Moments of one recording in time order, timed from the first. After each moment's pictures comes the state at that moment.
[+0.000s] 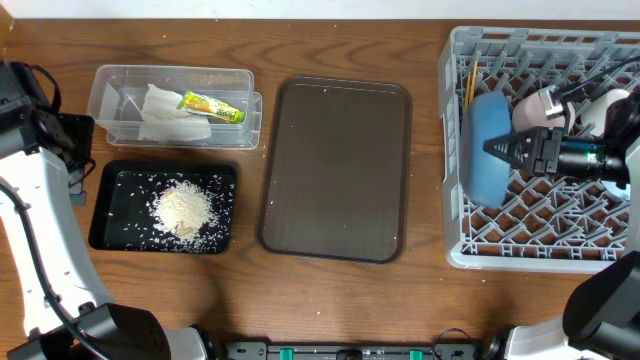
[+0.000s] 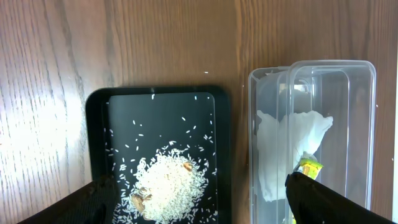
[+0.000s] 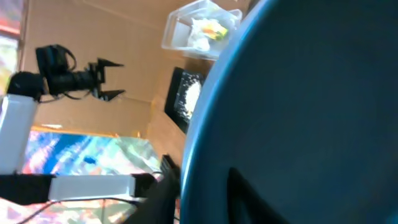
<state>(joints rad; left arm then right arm) 0.47 1.55 1.57 -1.18 -0.17 -1.04 -0.39 1.69 1.47 -1.57 -1.19 -0.60</state>
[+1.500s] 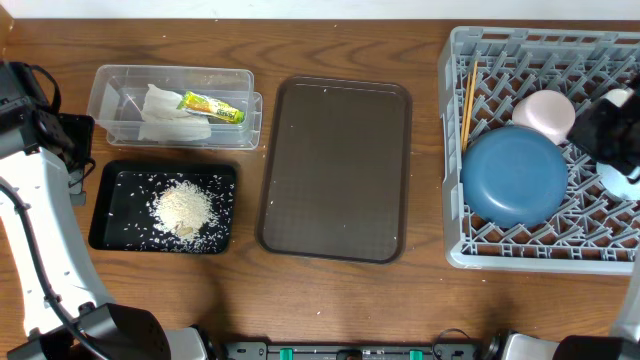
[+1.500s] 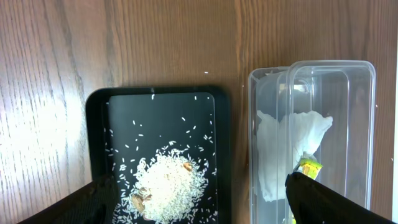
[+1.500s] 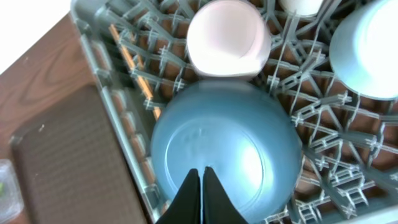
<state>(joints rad) 0.47 1.55 1.57 -1.18 -0.17 -1.04 -0.35 1.47 1.52 -1.07 -0.17 0.31</state>
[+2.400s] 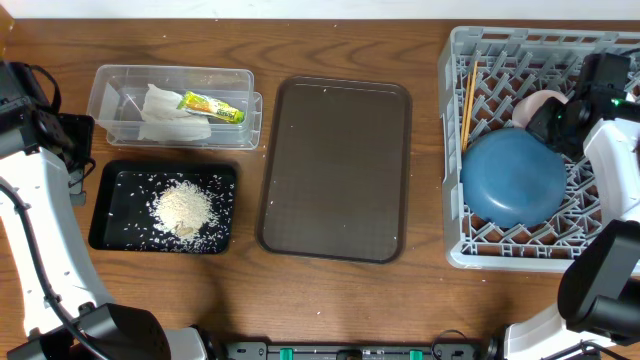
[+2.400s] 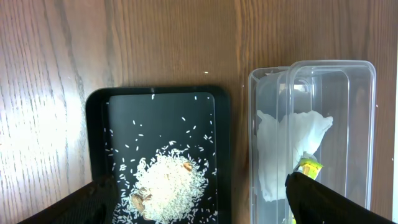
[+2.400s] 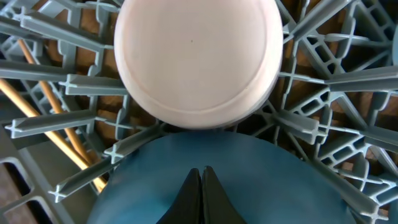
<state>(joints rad) 0.47 1.55 1.57 -1.18 -0.17 -1.04 -0.25 1.78 1.40 -0.77 0.02 0.44</state>
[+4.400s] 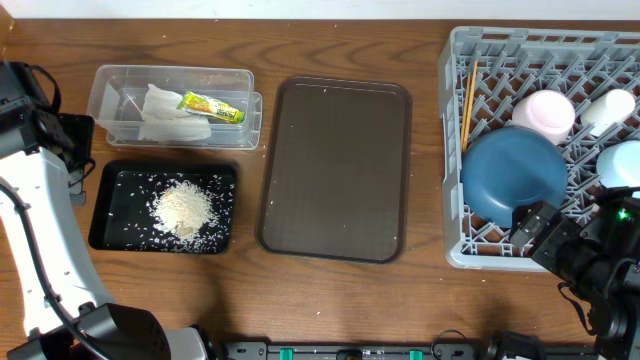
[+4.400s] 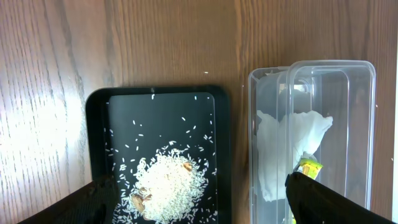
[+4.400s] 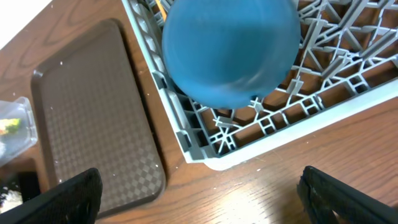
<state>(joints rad) 0.47 1.55 1.57 -1.18 -0.17 -1.04 -0.23 0.79 1.15 -1.28 -0.15 0.41</state>
